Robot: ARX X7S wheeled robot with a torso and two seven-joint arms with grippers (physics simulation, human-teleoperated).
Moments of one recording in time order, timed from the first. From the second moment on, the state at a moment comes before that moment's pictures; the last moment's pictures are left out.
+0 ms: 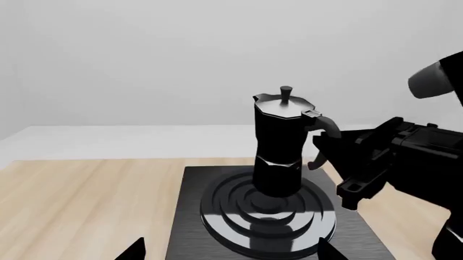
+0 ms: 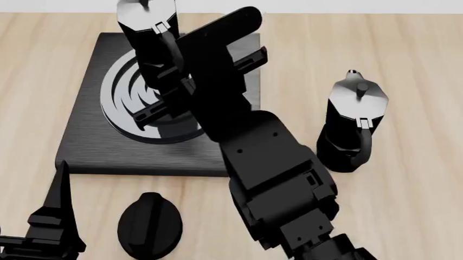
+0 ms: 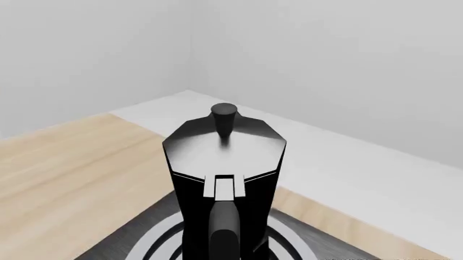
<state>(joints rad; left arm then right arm) -0.21 -0.57 0.24 0.80 -0.67 -0.52 -0.60 1.15 0.08 -0.69 0.61 0.48 0.21 -0.08</state>
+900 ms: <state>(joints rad) -0.20 -0.58 0.24 0.81 -0.68 -0.50 -0.61 1.15 0.02 -0.75 0.86 0.49 0.02 -0.04</state>
